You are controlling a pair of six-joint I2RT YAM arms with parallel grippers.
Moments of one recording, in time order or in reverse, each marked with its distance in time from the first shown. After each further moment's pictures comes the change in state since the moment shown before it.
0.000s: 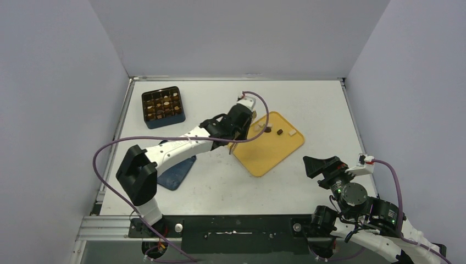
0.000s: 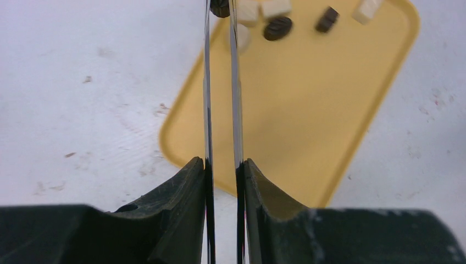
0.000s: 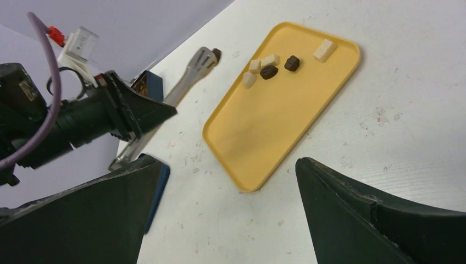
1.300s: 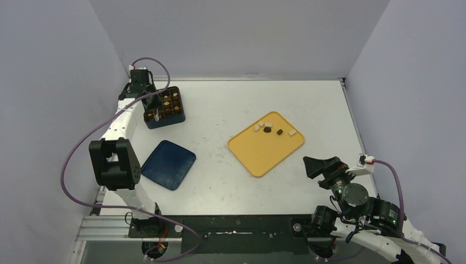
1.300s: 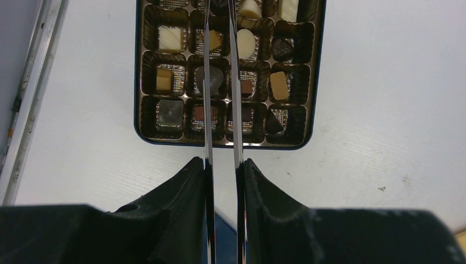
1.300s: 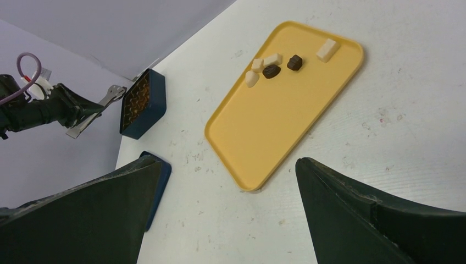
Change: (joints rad) left arm 0.962 0.003 0.096 -0.130 0.185 0.066; right arm 0.009 -0.009 0.000 0.000 0.000 -0.007
